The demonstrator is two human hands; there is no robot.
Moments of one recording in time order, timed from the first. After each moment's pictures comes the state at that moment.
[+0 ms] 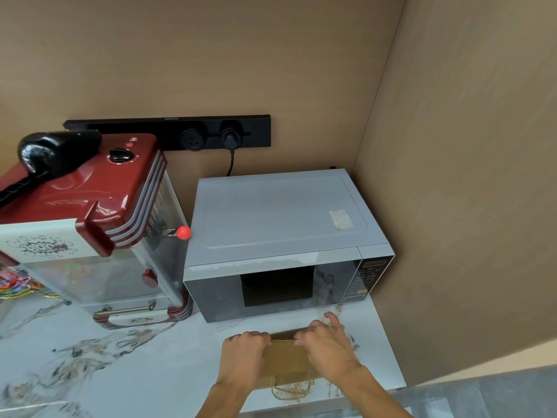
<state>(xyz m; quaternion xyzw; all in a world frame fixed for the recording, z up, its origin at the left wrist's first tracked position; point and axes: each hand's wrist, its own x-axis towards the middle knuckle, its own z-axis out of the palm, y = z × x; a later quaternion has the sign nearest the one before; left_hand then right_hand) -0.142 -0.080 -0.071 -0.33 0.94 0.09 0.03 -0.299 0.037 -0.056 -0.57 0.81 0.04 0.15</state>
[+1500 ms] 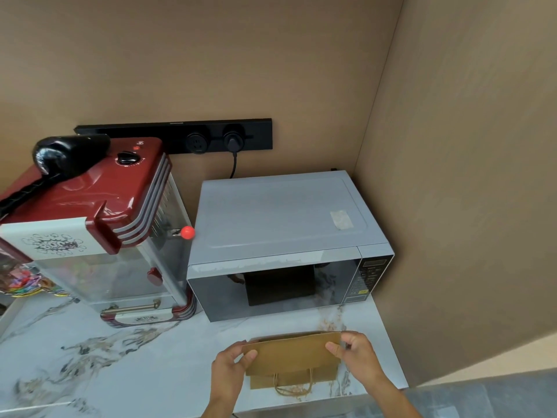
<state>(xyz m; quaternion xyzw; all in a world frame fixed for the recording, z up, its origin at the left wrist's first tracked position) -0.111 -0.075 -0.105 -0.56 0.63 0.53 -0.12 -0.328 0.089 -0.091 -0.23 0.81 -0.42 0.34</state>
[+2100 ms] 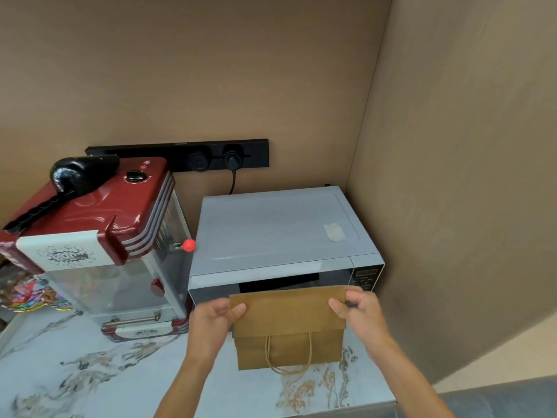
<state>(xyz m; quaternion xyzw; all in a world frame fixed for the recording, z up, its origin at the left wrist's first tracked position) -0.119 -0.115 0.035 -0.44 0.63 0.58 -0.26 -0.341 0.066 0.035 -0.23 0.75 -0.55 0.27</state>
